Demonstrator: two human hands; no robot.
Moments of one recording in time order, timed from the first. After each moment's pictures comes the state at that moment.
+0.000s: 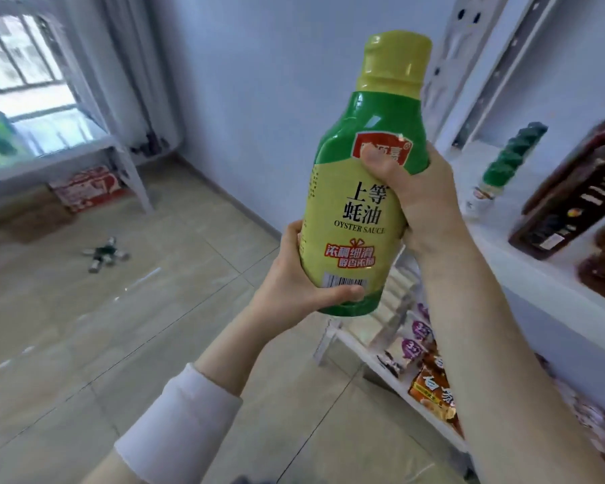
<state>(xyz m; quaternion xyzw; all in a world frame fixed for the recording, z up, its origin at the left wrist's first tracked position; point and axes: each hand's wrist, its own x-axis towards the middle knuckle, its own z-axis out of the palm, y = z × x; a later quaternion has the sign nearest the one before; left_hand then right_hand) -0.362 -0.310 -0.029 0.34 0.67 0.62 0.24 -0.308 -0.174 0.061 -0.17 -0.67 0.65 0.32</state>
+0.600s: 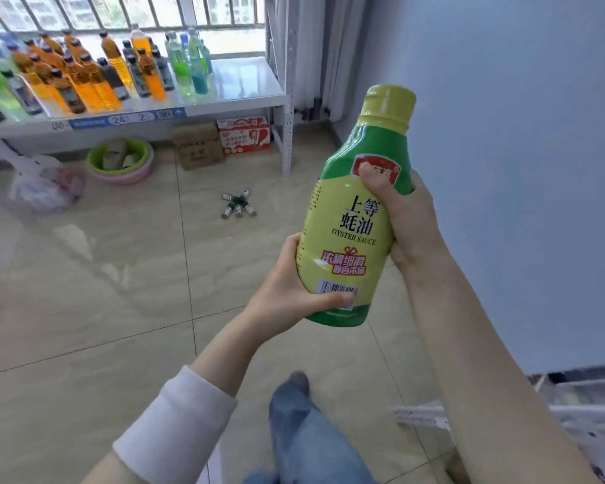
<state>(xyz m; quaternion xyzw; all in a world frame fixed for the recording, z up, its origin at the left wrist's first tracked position) -0.625 -0.463 -0.107 0.09 0.71 0.67 0.19 -0.660 -0.307 -0.039 -0.12 -0.65 0.75 0.05</state>
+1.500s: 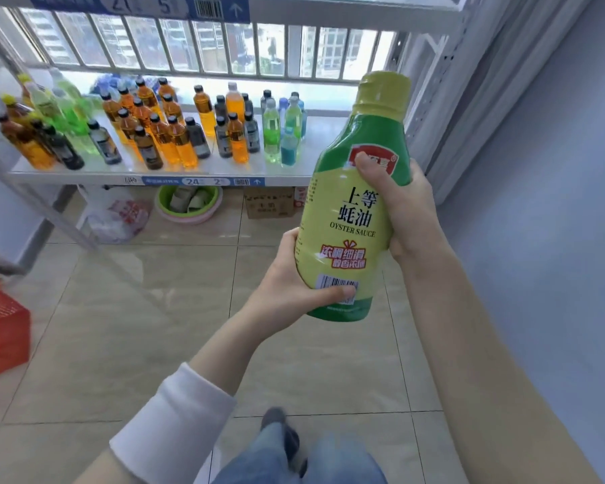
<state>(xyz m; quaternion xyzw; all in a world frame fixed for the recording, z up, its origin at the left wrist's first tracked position) -1.092 -0.598 -0.084 -0.02 0.73 0.68 0.08 -1.170 -0.464 -0.017 -0.04 -0.65 0.76 -0.05</state>
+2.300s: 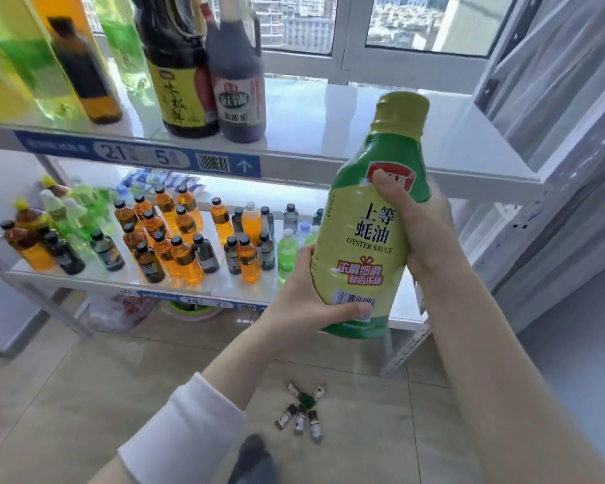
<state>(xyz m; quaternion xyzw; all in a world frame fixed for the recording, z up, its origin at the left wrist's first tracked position) -1.466 -0.640 -0.038 -0.03 0.76 0.65 0.00 -1.550 -0.512 0.039 0.05 -0.63 0.77 -0.05</state>
